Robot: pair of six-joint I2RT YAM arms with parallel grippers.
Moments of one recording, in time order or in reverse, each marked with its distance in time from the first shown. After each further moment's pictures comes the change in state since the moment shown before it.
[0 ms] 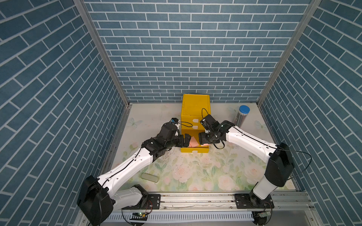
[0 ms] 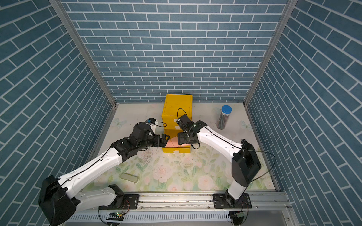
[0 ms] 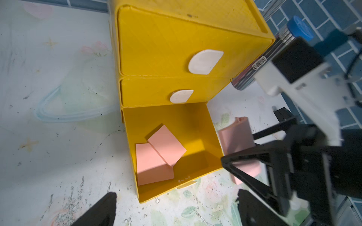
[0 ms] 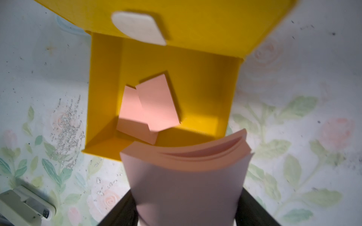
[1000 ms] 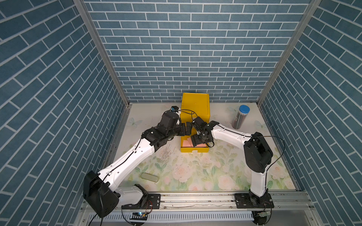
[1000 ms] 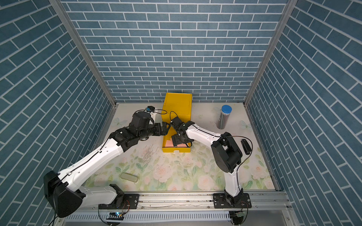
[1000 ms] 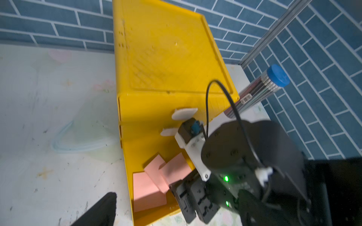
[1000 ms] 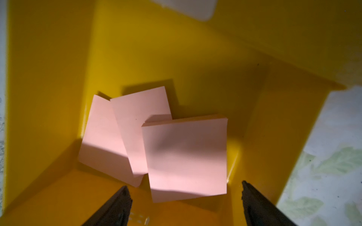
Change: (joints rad) left arm 0.048 0.126 0.297 -0.096 -0.019 -0.003; right arm 0.003 0.196 0.027 0.084 0.027 -0.119
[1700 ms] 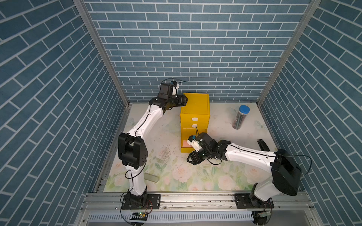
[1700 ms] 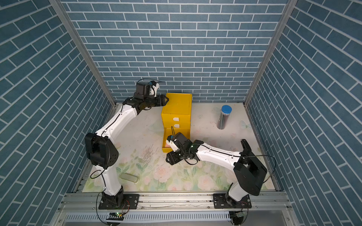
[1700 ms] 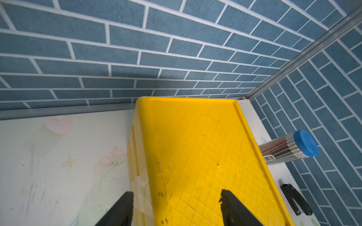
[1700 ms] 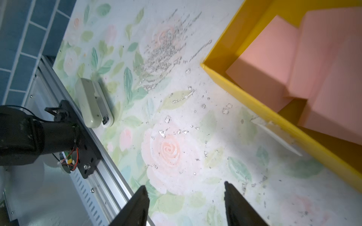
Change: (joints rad) left arm 0.275 0.605 0.643 -0.039 0.283 0.163; right arm 0.183 -0.338 -0.452 0.372 -0.377 -0.058
